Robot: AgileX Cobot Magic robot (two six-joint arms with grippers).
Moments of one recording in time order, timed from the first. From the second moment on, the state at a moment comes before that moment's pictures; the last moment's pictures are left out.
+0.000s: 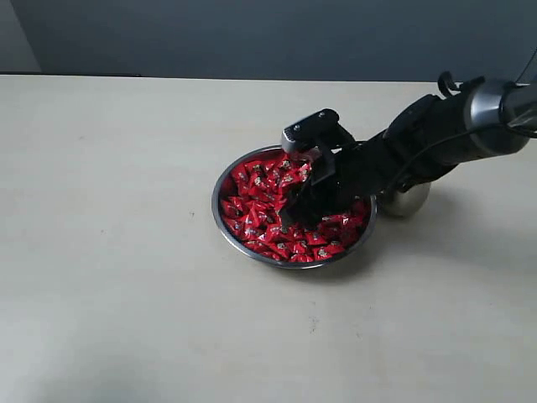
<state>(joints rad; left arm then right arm) 0.12 0.00 0.01 0.03 0.34 0.03 0.57 1.99 -1.04 1.11 0.35 -1.30</state>
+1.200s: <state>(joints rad) 0.12 0.00 0.01 0.03 0.34 0.03 0.57 2.00 -1.04 0.93 0.33 -1.19</state>
